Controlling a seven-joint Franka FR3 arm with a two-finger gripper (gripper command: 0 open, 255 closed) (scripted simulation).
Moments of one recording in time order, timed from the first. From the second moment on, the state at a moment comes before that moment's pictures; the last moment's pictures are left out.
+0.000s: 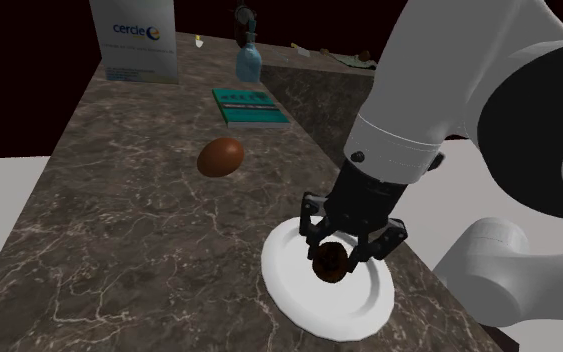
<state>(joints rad) 0.00 -0.98 0.60 -2.48 0.57 1.60 1.37</state>
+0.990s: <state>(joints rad) 0.00 -0.98 0.58 -2.46 0.55 1.57 1.36</state>
